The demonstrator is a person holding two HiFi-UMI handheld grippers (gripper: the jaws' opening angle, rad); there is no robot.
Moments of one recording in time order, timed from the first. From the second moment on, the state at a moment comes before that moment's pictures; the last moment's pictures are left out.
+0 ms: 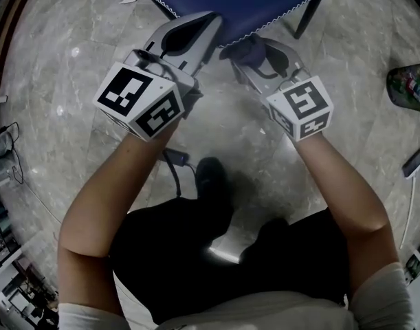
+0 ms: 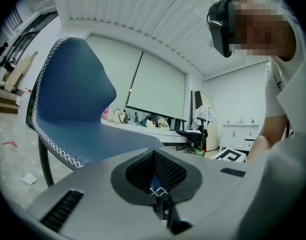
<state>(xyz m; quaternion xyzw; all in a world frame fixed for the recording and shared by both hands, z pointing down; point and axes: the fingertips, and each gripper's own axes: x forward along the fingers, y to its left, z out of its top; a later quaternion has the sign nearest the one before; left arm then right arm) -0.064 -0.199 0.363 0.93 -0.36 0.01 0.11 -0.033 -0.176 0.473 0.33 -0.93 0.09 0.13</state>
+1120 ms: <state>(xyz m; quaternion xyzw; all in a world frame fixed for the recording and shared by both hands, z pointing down) -0.065 -0.198 0.365 0.92 -0.37 0.01 0.10 -0.041 -0.169 0.482 0.33 -0.92 0.06 0.20</state>
